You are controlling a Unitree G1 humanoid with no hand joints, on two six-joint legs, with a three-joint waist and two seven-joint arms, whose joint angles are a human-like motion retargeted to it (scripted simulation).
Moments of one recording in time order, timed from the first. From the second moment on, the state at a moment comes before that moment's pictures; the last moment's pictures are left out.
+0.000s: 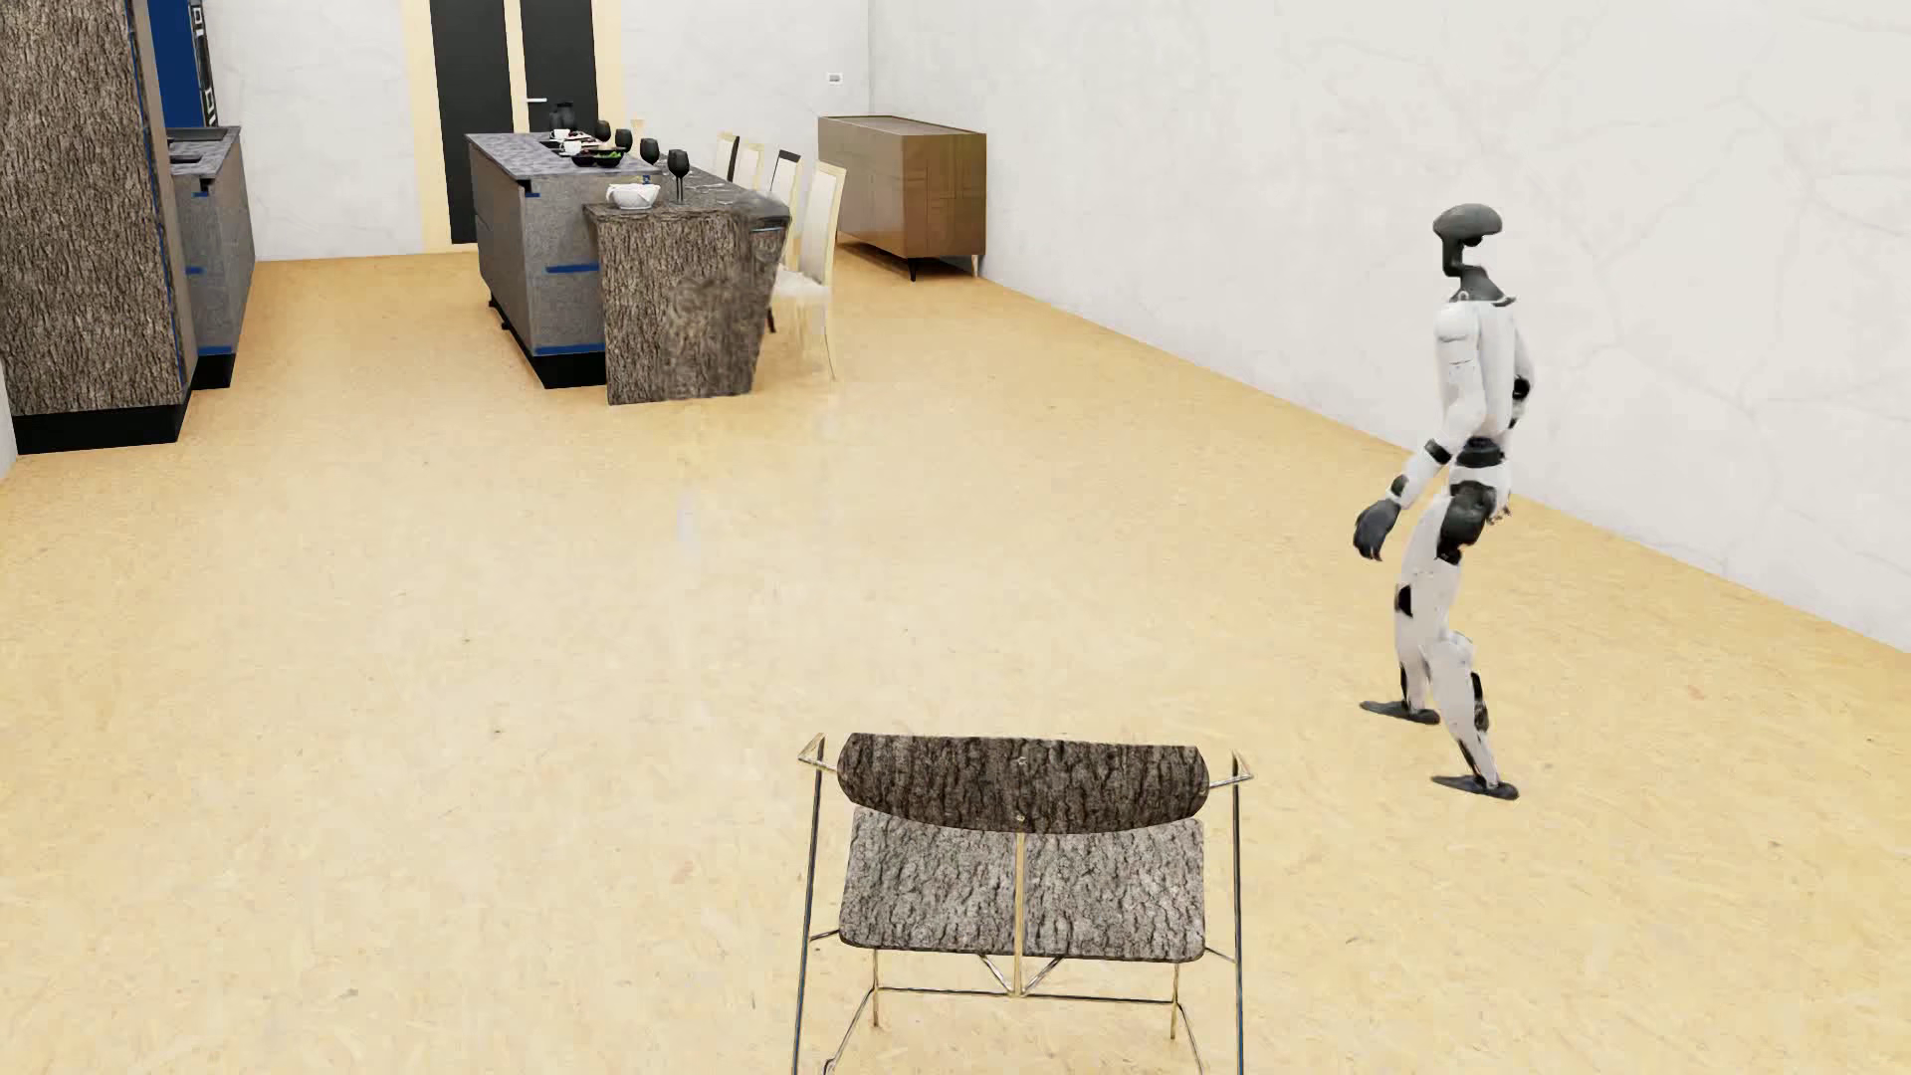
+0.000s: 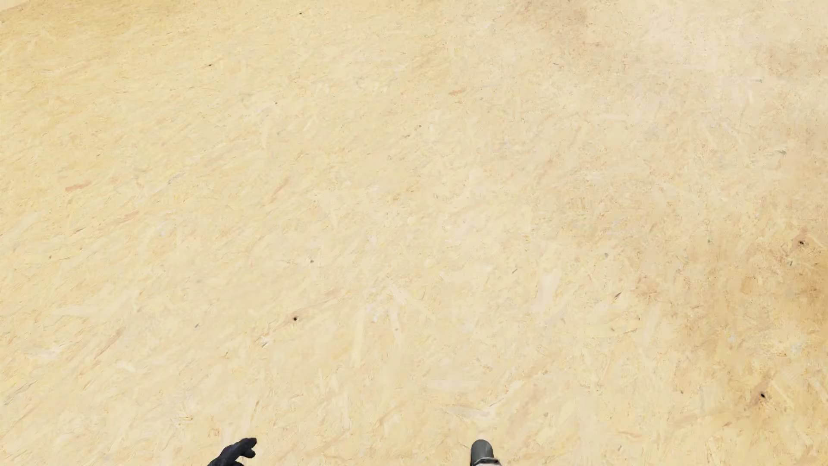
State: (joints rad) body -0.12 -0.58 0.01 -0.01 -0.14 -0.02 0.04 0.03 0.01 0.42 0.47 0.15 0.30 -0.50 -0.11 0.08 -0.23 -0.01 0.11 0.16 0.21 0.66 0.76 0.71 -0.65 0.16 0.38 0.07 0.06
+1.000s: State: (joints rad) body -0.29 -0.51 0.06 0.01 -0.24 0.00 0.28 -0.20 0.02 0.42 1.29 0.24 0.08 -0.37 -0.09 0.06 -0.22 0.07 0.14 0.14 0.30 0.69 0.87 0.74 -0.61 0.19 0.38 0.01 0.04
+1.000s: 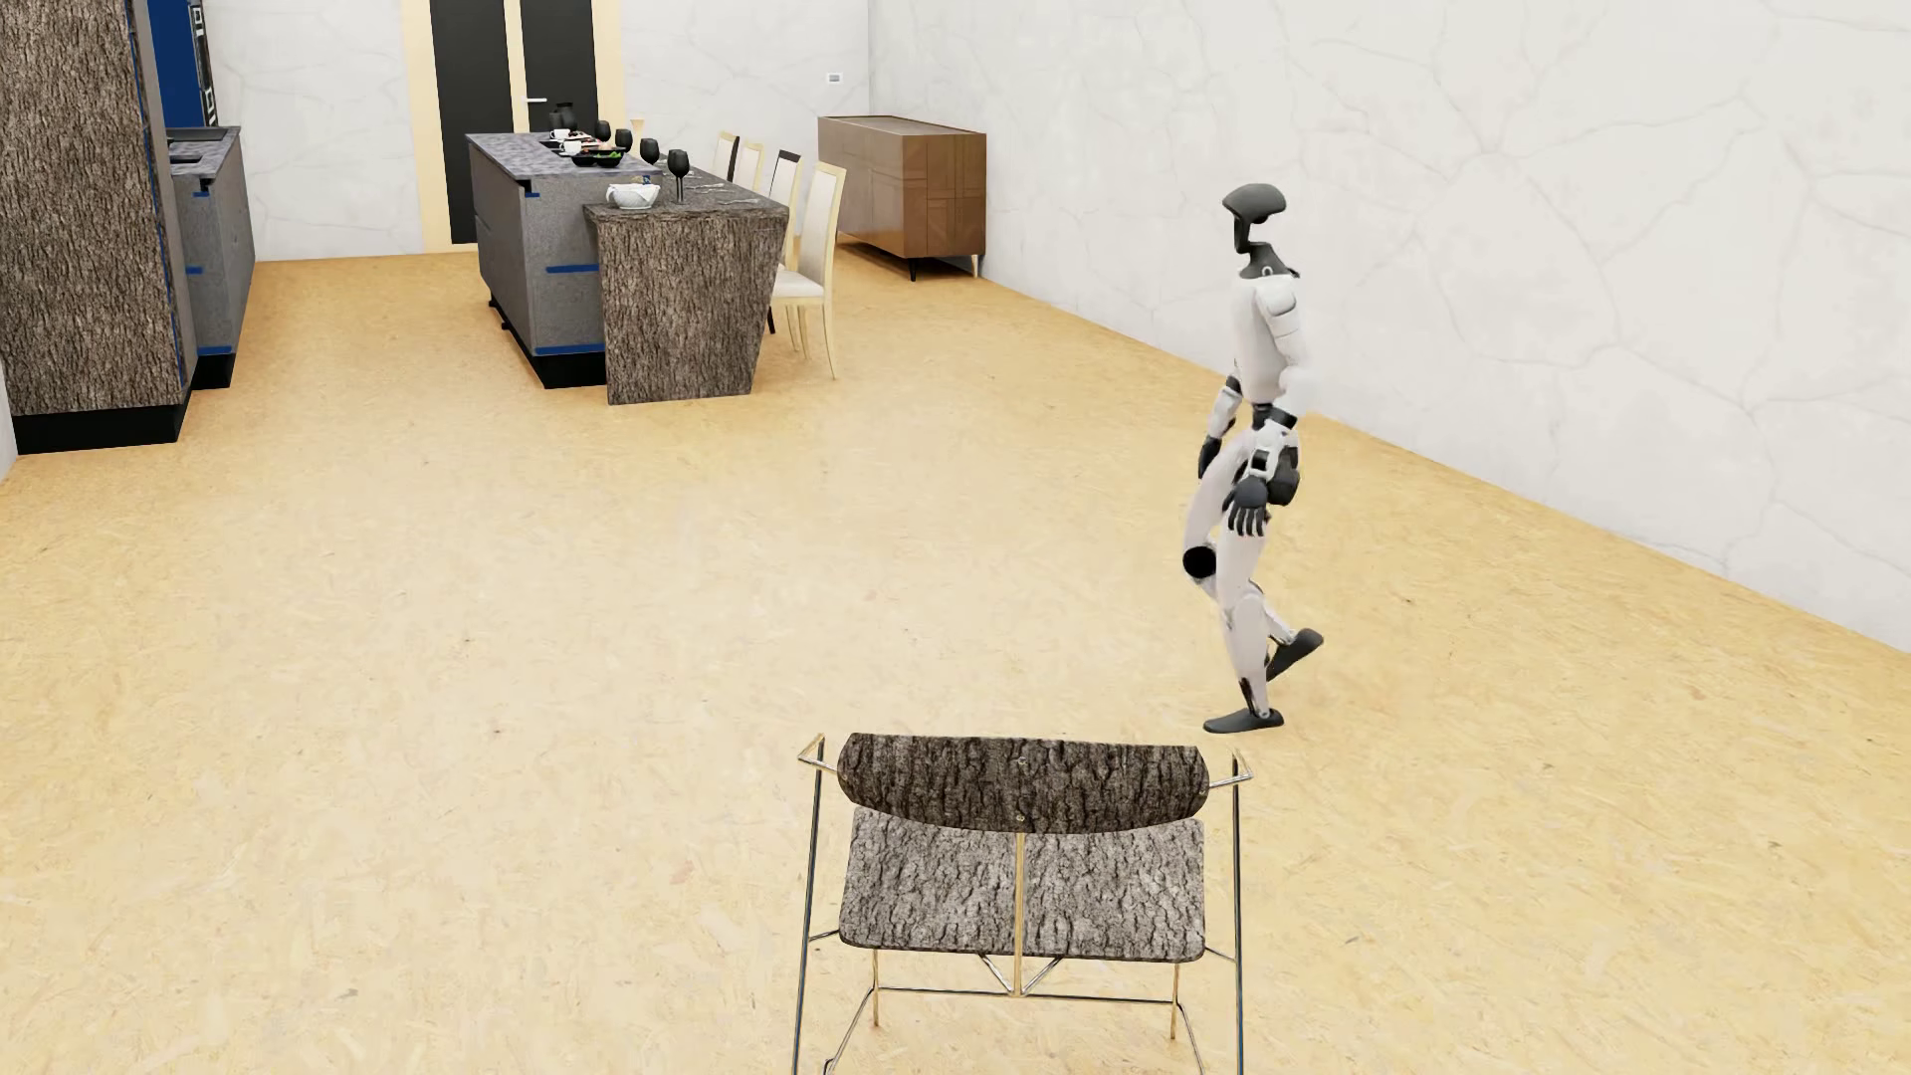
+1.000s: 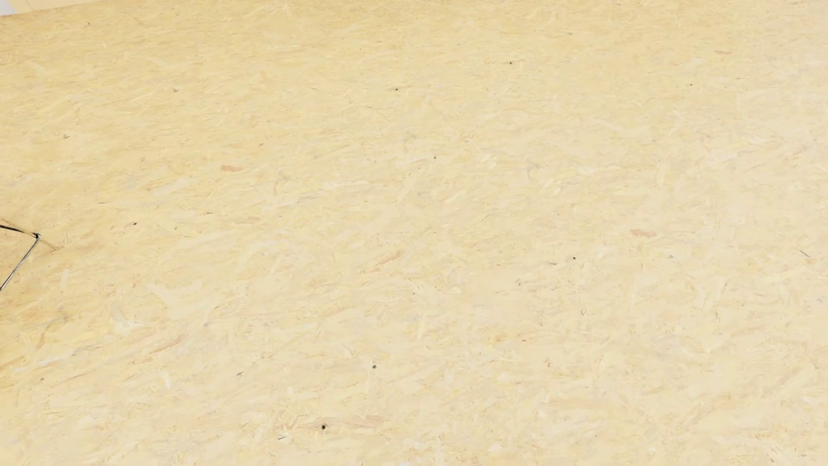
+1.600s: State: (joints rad) body -0.65 -0.26 0.10 0.20 0.01 0.05 0.19 -0.22 0.03 1.12 0.47 0.36 -0.04 -0.21 -0.35 0.06 -0.22 -0.06 0.02 0.15 0.29 0.67 0.63 0.69 -0.74 0.24 0.32 -0.05 -0.03
